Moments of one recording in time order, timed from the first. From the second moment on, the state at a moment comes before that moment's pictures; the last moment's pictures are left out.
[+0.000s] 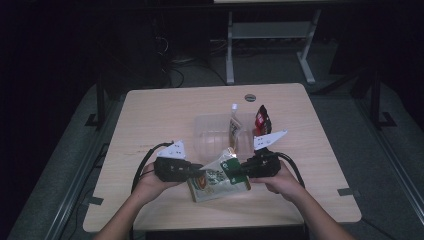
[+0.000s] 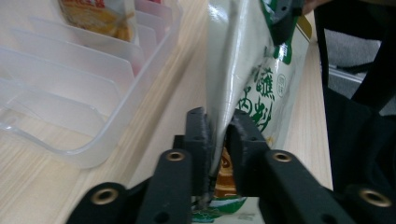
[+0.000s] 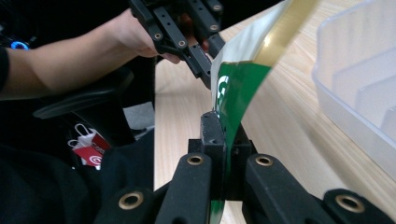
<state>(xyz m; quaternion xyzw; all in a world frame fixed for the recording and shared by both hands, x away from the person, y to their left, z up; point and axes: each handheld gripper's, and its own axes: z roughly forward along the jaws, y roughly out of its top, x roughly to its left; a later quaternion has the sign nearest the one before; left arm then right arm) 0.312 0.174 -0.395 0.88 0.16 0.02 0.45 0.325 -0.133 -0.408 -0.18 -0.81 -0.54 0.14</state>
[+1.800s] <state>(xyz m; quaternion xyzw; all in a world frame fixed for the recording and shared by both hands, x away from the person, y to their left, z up) 0.299 0.177 -0.376 0.87 0.16 0.02 0.47 0.325 -0.121 -0.357 -0.15 -0.78 -0.61 0.09</state>
